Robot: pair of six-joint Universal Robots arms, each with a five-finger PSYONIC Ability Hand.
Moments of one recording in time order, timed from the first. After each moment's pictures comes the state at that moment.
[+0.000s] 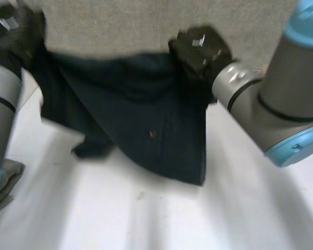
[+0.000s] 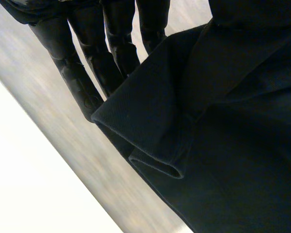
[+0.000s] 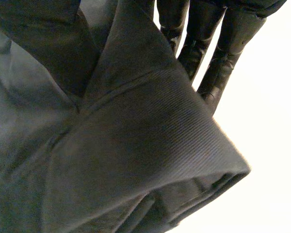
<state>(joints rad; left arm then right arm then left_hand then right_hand) 4.35 -1.54 -1.55 3.40 -1.71 3.56 2.16 -1.17 1.05 0.03 1.42 2.75 1.14 1.19 1.19 1.20 0.97 0.98 1.17 1.18 1.19 0.96</state>
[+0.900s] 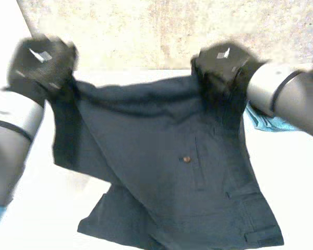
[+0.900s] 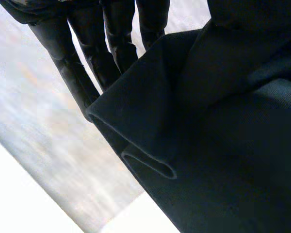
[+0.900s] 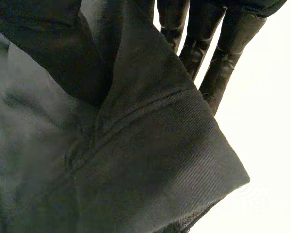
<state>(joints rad) 4.24 -1.58 -1.60 3.27 -1.72 3.53 2.02 -1.18 1.00 0.40 1.25 2.73 1.14 1.20 1.19 1.20 0.97 0.98 1.17 1.18 1.19 0.97</state>
